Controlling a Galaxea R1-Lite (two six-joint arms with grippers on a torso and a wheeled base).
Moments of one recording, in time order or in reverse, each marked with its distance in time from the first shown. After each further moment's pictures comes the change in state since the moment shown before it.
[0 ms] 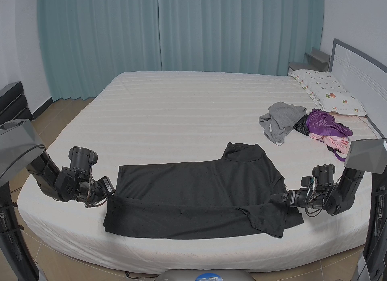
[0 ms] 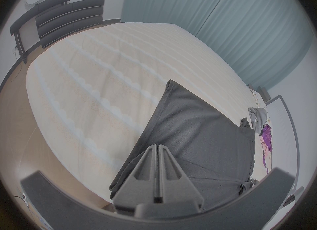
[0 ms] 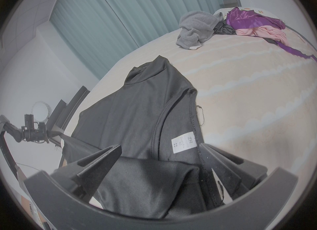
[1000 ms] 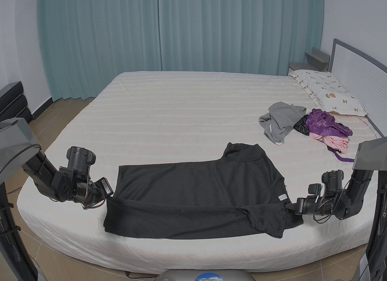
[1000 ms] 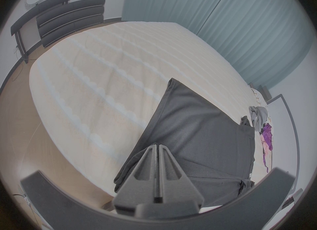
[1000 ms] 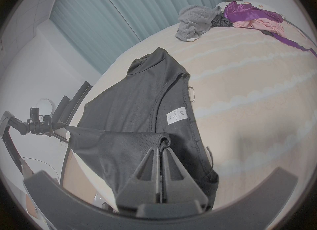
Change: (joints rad) left arm 0.000 -0.036 0.018 0.041 0.000 -0.002; right arm -0.062 -0.048 0.137 -0.011 0.088 -0.059
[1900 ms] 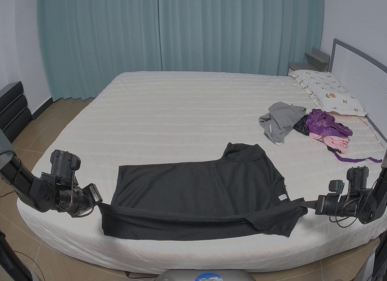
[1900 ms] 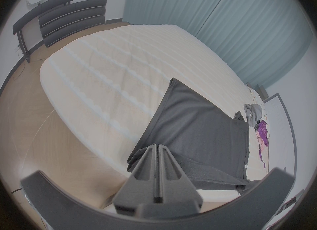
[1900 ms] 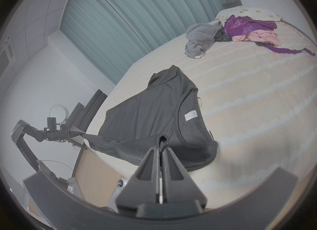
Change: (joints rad) left arm 0.007 -0.205 0.174 0.026 -0.012 0.007; right arm -0.079 -0.316 0.250 -0.010 0.134 0.018
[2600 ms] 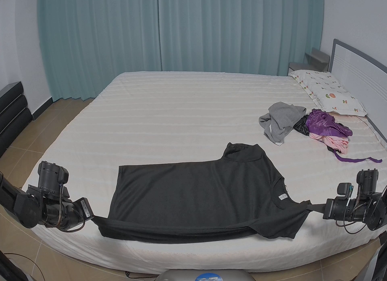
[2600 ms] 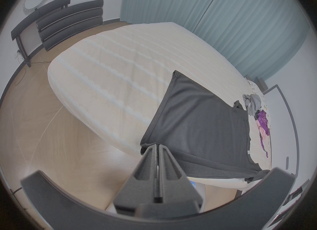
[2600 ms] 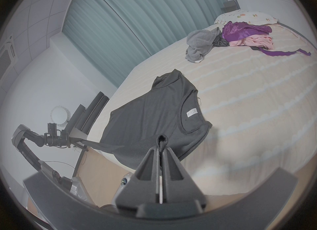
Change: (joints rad) left arm 0.000 -0.163 0.167 0.024 -0.006 0.051; right arm -0.026 -0.138 0.115 -0.001 0.015 0.003
